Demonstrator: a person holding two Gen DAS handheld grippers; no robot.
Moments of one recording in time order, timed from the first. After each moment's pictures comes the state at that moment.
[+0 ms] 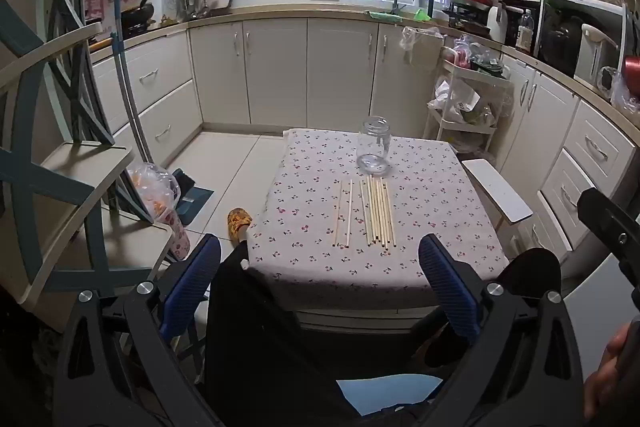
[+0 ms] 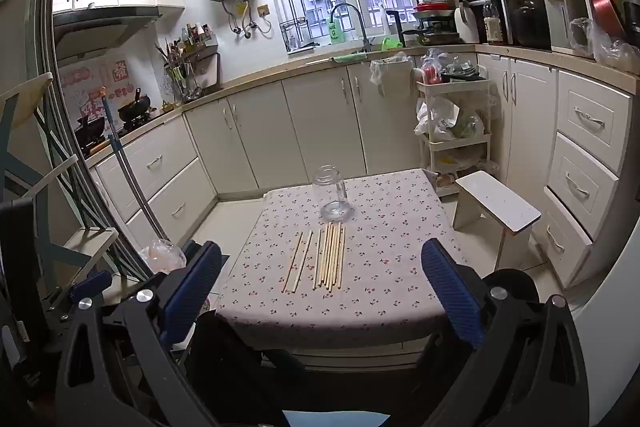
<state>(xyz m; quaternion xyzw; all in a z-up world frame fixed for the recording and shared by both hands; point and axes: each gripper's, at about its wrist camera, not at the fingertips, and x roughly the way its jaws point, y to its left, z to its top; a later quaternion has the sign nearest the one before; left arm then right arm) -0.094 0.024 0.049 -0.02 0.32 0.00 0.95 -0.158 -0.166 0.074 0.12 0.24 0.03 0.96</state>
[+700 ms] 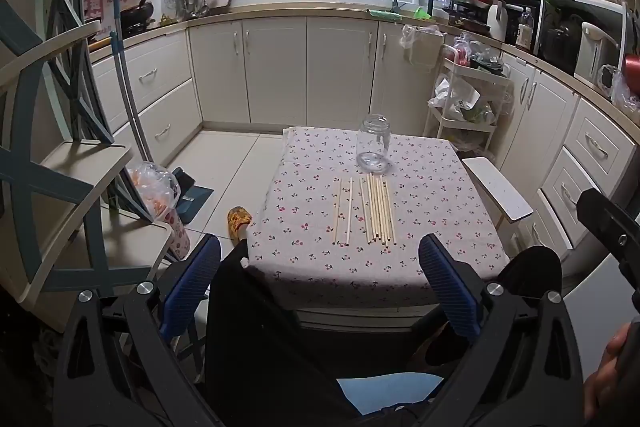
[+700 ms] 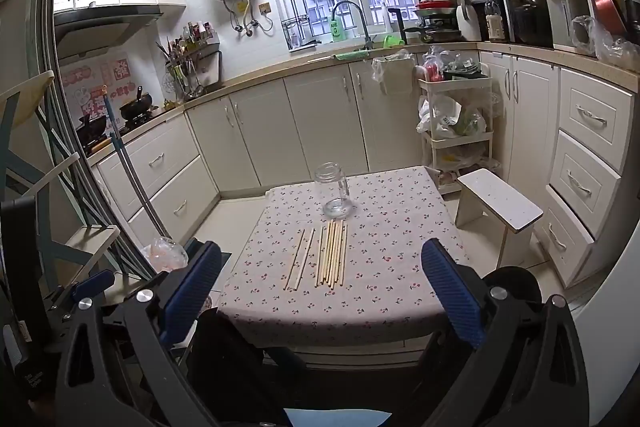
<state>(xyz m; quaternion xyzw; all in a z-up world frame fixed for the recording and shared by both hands) -0.095 0.023 0.046 -0.01 0.32 0.01 0.95 -0.160 -0.167 0.073 0.12 0.24 0.03 0.96</state>
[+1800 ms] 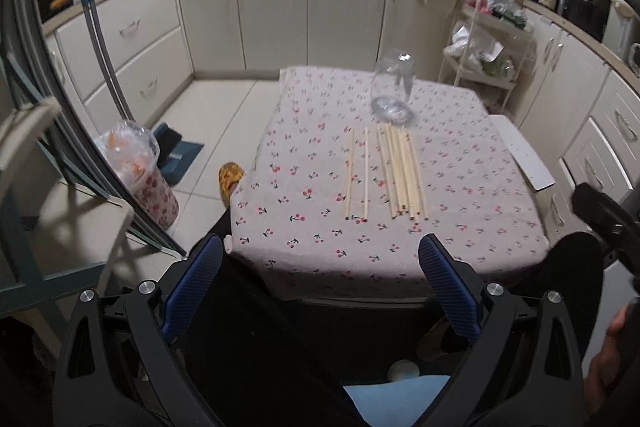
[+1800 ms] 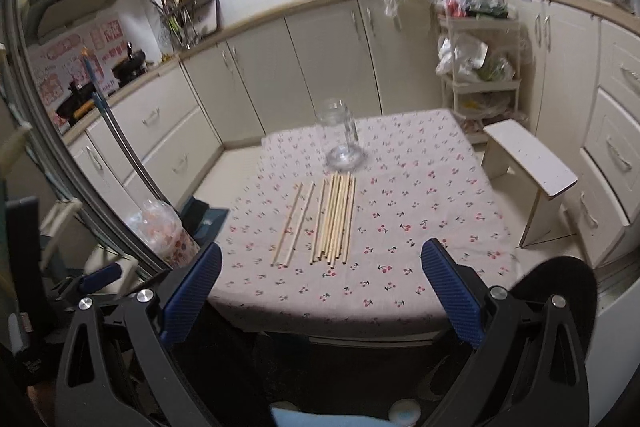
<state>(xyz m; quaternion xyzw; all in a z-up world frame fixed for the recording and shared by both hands) 0.014 0.032 -0.046 -0.02 0.42 0.01 0.91 -0.028 -0.166 -0.032 0.11 0.37 0.06 0.92</state>
